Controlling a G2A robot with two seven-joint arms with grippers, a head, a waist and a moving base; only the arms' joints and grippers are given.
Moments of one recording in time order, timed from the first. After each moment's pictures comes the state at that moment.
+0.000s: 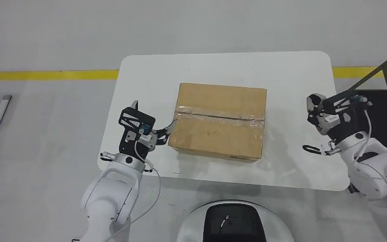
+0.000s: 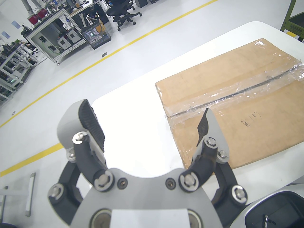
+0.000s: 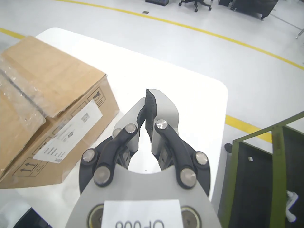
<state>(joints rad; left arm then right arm) 1.27 -1.26 -1.46 -2.21 1.54 -0.29 -0.55 -1.43 -1.03 1.61 -1.97 -1.03 -0.13 0.32</state>
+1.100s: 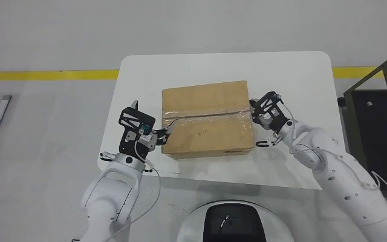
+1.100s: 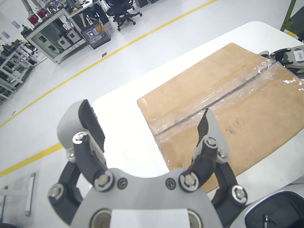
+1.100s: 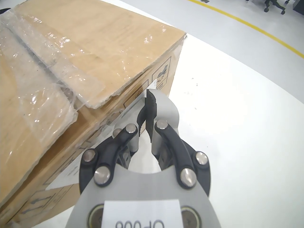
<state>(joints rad) 1.27 -1.26 -1.46 -2.21 1.54 -0.29 -0.55 -1.00 -1.11 1.18 -1.54 -1.12 -0.26 0.22</state>
